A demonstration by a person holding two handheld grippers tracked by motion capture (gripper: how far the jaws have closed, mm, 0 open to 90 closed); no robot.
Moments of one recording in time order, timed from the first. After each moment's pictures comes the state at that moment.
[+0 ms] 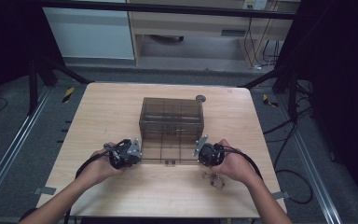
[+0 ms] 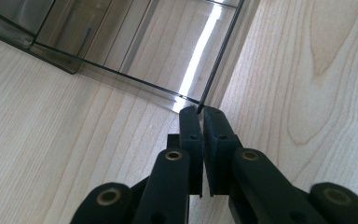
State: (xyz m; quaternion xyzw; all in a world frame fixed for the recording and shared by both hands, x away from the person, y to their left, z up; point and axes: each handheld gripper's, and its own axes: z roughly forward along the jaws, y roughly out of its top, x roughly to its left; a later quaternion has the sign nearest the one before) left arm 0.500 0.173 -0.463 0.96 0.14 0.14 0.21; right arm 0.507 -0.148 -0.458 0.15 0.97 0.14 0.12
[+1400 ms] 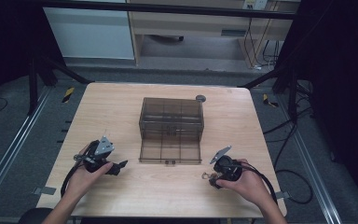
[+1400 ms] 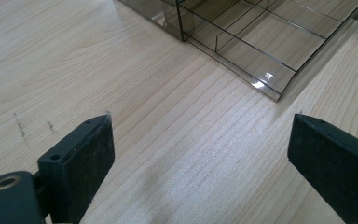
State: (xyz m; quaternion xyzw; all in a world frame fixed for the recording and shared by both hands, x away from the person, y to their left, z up) left arm 0.484 0.245 -0.477 0.85 0.32 0.21 0.35; right arm 0.461 -0.193 -0.472 0.32 0.93 0.18 0.08
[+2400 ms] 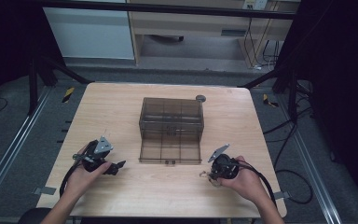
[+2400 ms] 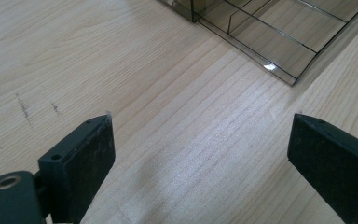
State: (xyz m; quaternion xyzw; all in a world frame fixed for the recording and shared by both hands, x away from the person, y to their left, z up) left arm 0.487 0.251 -0.480 0.86 0.33 0.20 0.33; right arm 0.467 -0.189 -0.471 0.31 0.93 0.18 0.08
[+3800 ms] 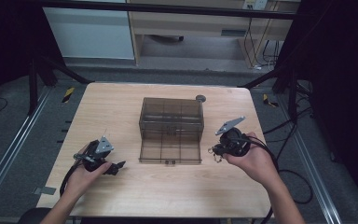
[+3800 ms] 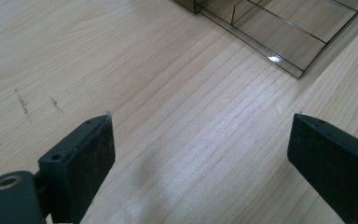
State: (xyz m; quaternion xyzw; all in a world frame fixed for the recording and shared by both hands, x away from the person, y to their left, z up) left arm 0.489 0.250 -0.483 0.86 0.33 0.20 0.32; right arm 0.481 -0.190 -0.360 0.32 0.90 0.25 0.13
